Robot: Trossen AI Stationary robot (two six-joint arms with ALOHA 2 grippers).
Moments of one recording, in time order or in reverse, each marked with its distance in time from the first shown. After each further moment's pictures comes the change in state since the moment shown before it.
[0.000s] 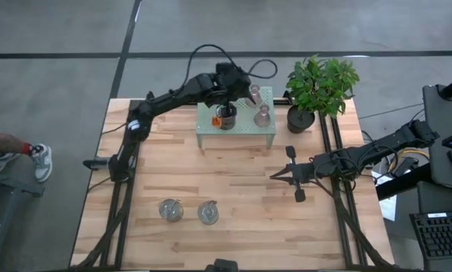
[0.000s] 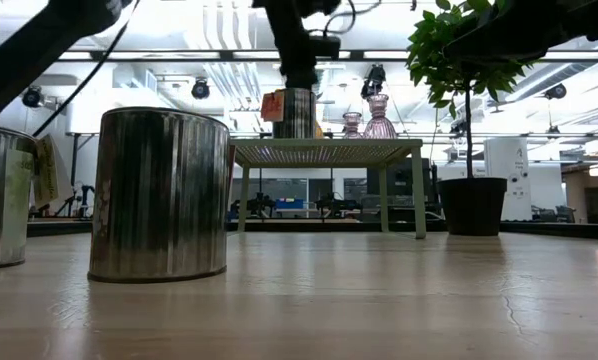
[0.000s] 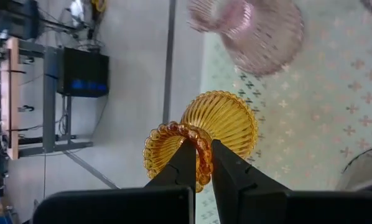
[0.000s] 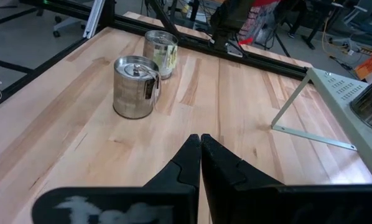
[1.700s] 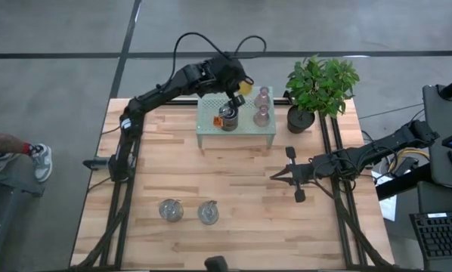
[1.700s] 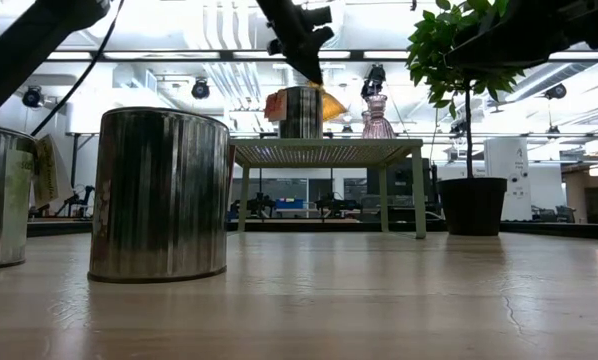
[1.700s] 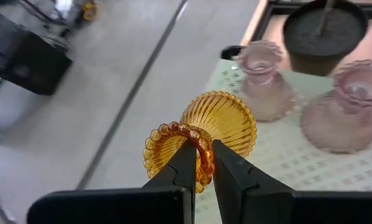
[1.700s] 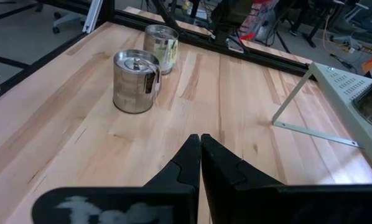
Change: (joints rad) left arm 0.041 -0.069 0.028 0.085 0.234 -0.362; right arm 0.000 0.001 -0.017 0.007 0.001 -0.001
